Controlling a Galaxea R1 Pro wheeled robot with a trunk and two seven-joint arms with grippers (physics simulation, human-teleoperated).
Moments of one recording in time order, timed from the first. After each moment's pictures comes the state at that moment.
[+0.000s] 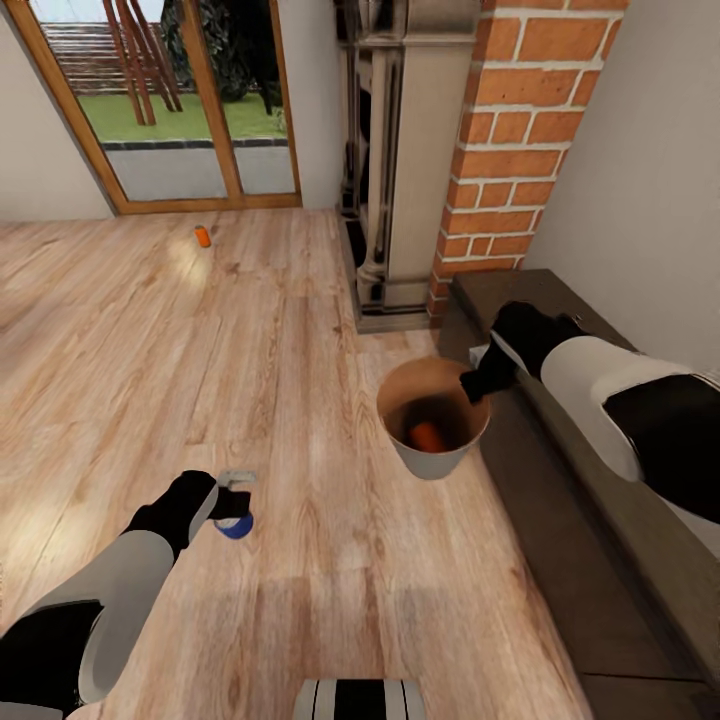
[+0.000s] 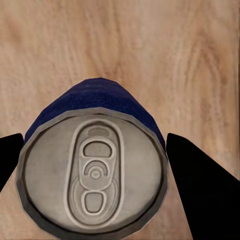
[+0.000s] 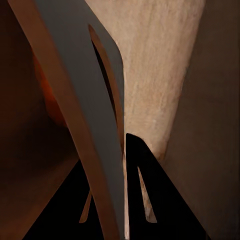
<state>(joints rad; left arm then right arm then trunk) -0.94 0.07 0.10 -0.41 -0.14 0.65 -0.13 -1.64 -0.03 0.46 -0.03 0.13 1.04 0.56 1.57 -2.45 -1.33</state>
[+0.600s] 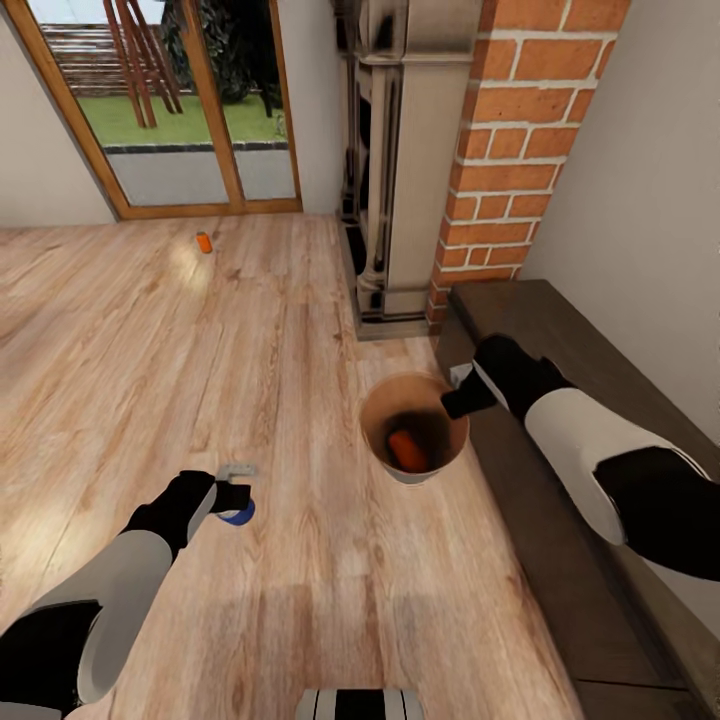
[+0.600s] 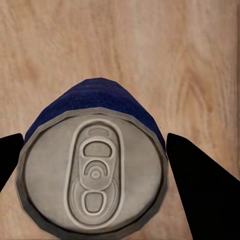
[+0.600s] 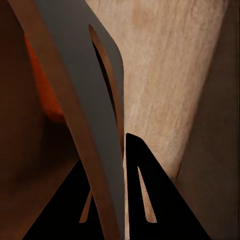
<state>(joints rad) -0.94 0.07 0.10 -0.42 -0.14 0.57 -0.14 -1.42 -0.03 0.35 -0.33 0.13 1.04 0.44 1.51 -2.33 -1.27</state>
